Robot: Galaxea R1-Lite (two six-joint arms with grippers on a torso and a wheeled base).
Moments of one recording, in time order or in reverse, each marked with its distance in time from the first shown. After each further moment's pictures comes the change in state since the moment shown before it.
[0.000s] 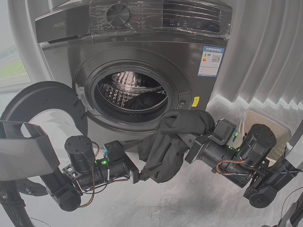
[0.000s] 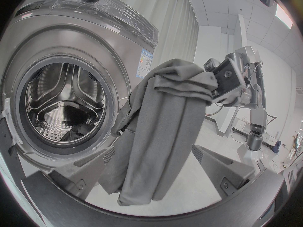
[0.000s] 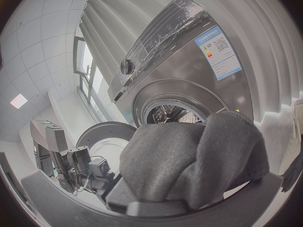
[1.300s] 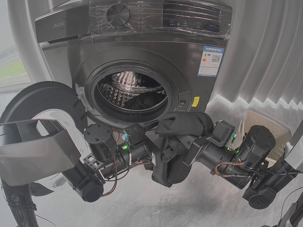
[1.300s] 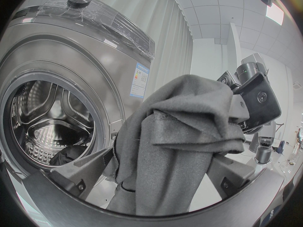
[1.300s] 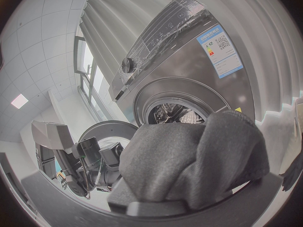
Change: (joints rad) left arm -0.064 0.104 -0.288 -0.001 0.036 -0.035; right arm 0.013 0.004 0.001 -0.001 -0.001 0.002
